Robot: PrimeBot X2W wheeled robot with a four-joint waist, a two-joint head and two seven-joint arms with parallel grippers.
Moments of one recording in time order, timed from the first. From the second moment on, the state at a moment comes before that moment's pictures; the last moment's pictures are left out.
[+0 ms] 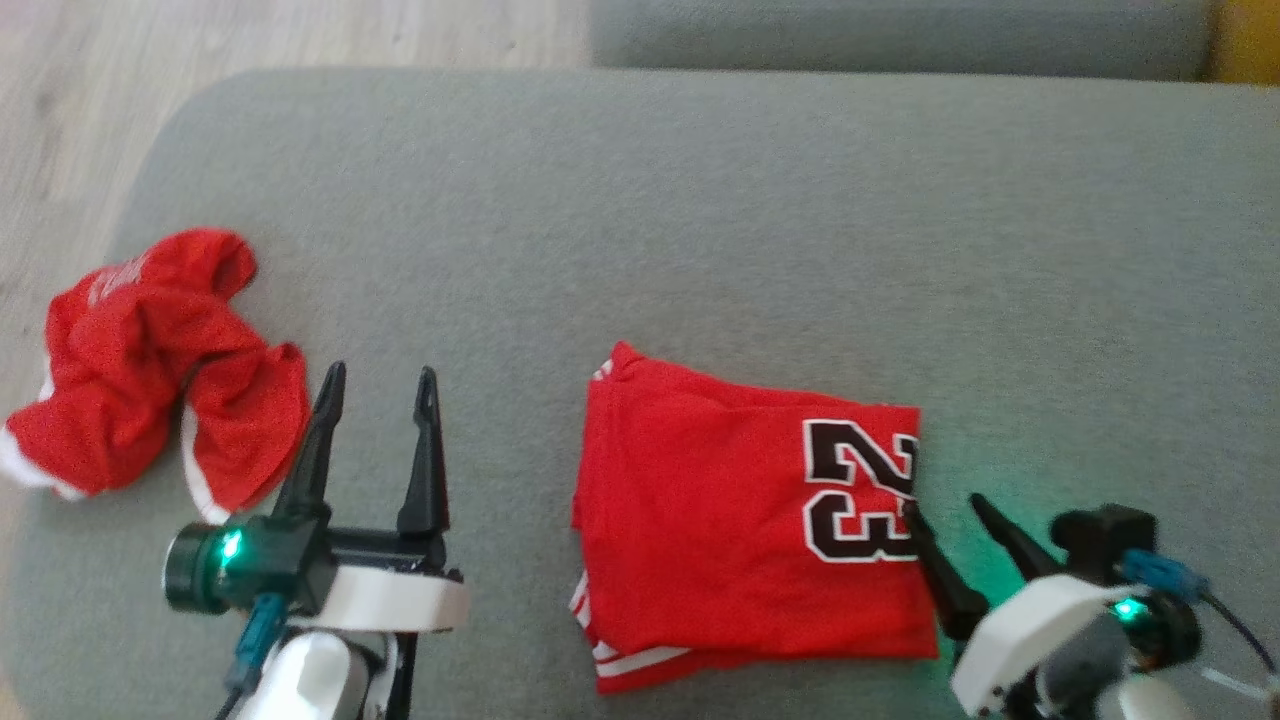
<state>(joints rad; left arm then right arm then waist) -0.11 0.23 -0.37 0.07 -0.31 0.20 -0.22 0.09 -0.14 0.16 0.10 0.32 0.13 0.21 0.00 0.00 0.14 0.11</state>
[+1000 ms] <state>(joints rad) -0.16 0.19 -0.35 0.07 -0.27 0.17 -0.25 -0.18 -0.38 0.29 0.14 0.37 0.13 0.25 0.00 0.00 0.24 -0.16</state>
